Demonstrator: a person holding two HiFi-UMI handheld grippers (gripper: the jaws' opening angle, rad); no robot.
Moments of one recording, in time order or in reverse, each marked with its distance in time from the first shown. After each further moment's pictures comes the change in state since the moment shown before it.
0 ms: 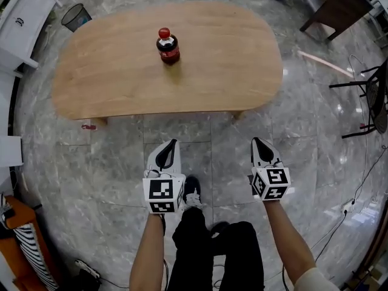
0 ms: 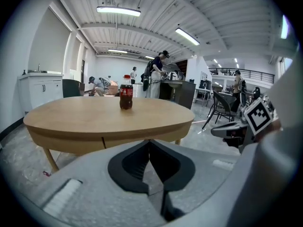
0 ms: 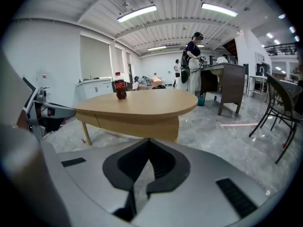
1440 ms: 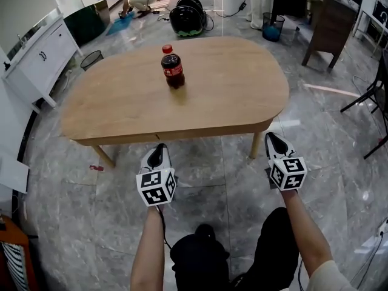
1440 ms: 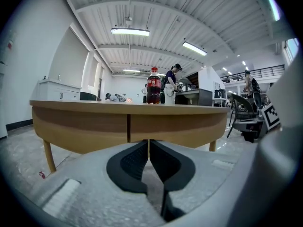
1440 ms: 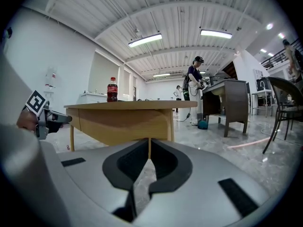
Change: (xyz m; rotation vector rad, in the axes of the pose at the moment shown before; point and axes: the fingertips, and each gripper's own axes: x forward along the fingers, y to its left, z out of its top) left arm 0.080 0.099 -0.060 -0.022 -0.241 0.191; right arm 0.093 -0.058 -0.010 -0.095 -0.362 0.016
